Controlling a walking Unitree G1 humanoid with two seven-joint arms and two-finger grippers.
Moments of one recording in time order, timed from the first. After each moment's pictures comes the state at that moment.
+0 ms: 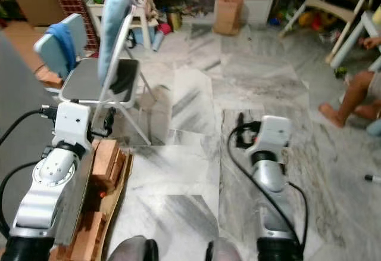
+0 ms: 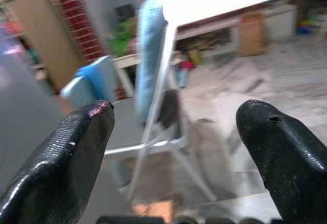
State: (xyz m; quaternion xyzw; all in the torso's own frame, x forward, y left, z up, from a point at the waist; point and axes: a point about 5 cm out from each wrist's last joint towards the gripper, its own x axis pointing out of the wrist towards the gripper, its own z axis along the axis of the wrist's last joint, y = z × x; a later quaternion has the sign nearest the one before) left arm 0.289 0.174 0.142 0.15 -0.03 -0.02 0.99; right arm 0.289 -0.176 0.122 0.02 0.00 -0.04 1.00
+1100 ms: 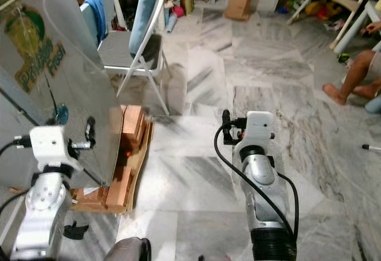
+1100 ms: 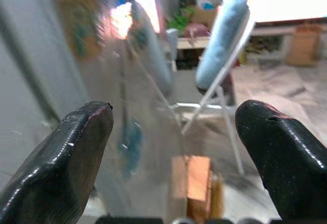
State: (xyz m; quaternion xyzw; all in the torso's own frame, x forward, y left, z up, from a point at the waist) left arm 0.261 0.209 0.122 0.07 -0.05 0.10 0.99; right arm 0.286 -0.167 0.105 0.01 0.02 -0.01 1.00
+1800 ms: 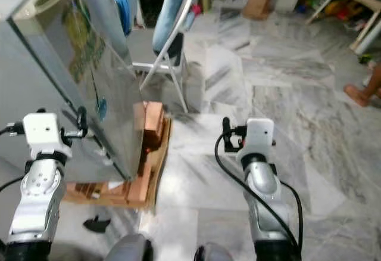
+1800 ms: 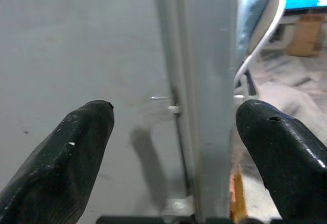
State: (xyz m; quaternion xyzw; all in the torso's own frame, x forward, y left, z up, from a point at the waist) left arm 0.276 0.207 0.125 0.07 -0.04 0.06 0.99; right arm 0.280 -0.166 0.103 0.01 0.03 0.00 1.00
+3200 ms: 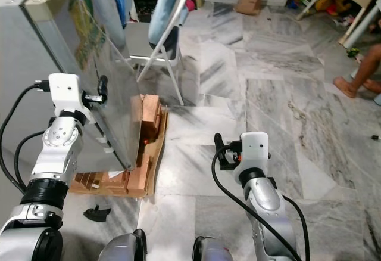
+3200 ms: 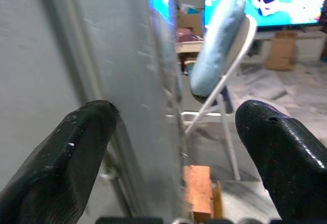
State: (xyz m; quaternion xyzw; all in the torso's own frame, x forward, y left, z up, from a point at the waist) left arm 0.353 0.203 0.155 0.06 -0.07 0.06 0.99; right arm 0.249 -0.163 0.094 0.00 0.08 0.05 1.00
